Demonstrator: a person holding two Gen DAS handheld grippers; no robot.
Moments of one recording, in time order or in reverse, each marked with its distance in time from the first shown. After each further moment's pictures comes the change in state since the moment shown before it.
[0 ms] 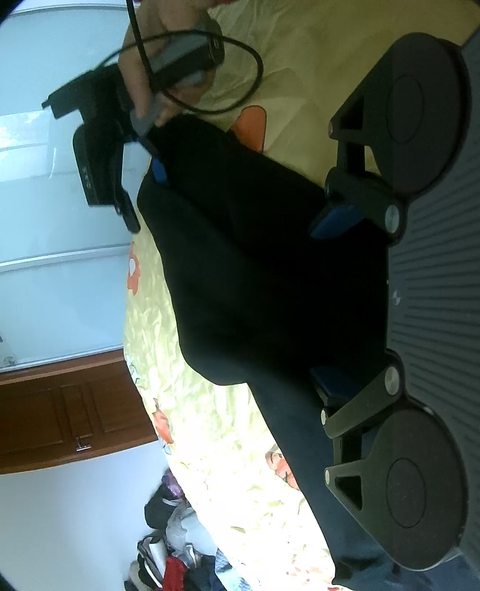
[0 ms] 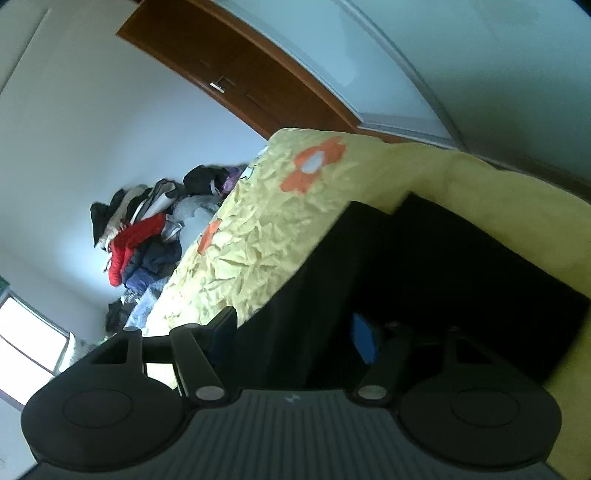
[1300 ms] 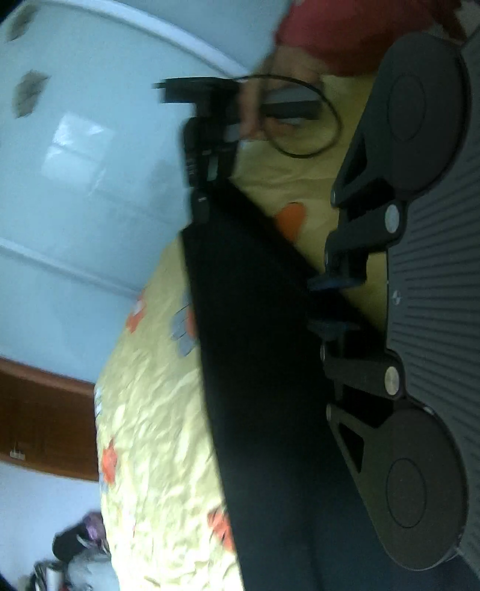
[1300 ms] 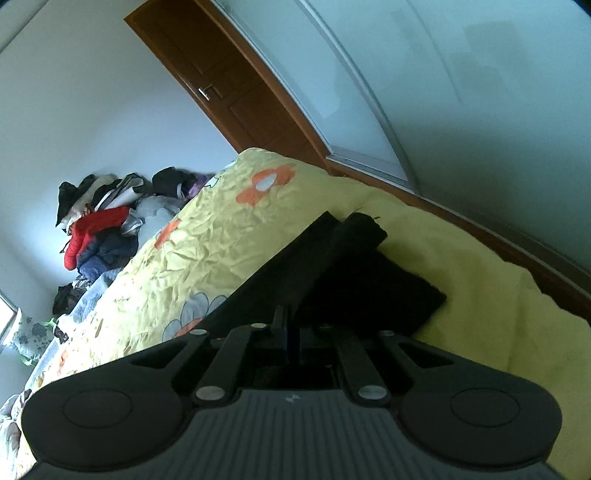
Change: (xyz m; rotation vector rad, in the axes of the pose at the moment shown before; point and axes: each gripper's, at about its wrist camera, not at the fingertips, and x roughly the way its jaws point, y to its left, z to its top) left arm -0.034 0.040 0.011 -0.331 0.023 -0.324; right arm -0.074 -0.013 -0.014 -0.129 -0.059 -0.181
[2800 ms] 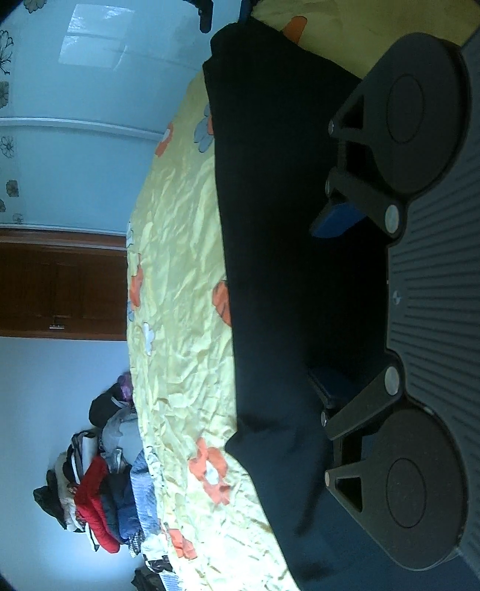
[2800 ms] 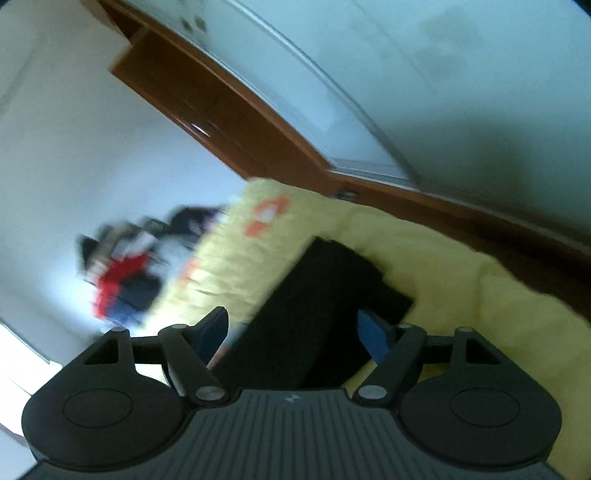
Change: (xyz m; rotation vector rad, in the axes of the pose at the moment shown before) left arm -0.031 0.073 -0.032 -0.026 -0.106 0.487; right arm -0.031 -0.030 -0.007 0.181 -0.051 0.065
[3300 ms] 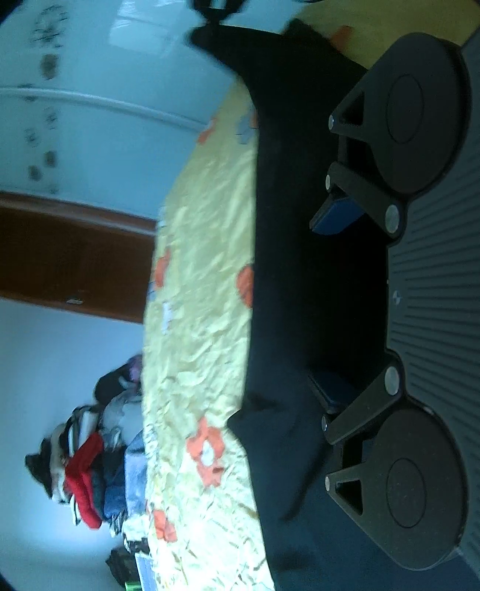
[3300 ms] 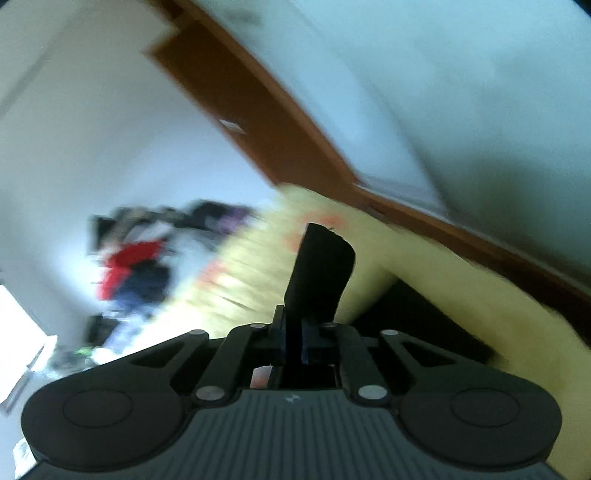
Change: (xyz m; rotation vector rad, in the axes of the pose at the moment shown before) left arm -0.015 0.019 0.000 -0.153 -0.094 -0.002; right arm 0.002 0.092 0.027 -0.229 -0.096 0.211
